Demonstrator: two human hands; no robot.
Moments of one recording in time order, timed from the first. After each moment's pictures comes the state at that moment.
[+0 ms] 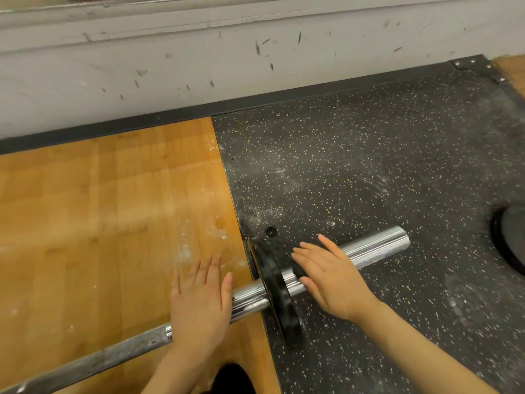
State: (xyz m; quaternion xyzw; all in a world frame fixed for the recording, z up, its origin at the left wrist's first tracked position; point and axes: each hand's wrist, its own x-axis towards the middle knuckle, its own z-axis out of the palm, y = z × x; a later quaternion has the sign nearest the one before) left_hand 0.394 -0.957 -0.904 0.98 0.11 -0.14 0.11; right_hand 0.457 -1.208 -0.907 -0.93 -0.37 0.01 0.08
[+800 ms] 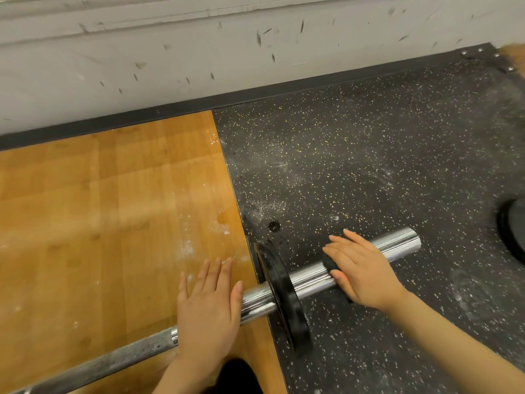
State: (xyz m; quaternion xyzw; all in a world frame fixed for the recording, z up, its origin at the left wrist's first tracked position) left_hand 0.379 -0.961 -0.901 0.98 0.07 -0.13 0.12; right_hand 0.465 -1.249 -0.922 -0.92 -0.37 -0.07 0.09
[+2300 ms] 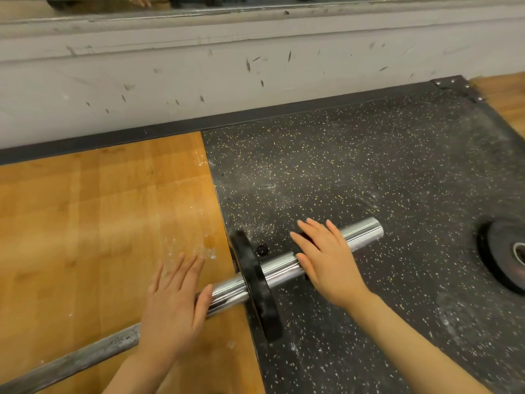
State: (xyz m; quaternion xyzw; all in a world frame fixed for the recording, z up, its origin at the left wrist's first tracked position) left_hand 0.426 -0.920 -0.899 0.99 -0.01 -0.08 0.13; right_hand 0.508 -1.206 -0.915 -0.96 -0.26 -0.05 0.10
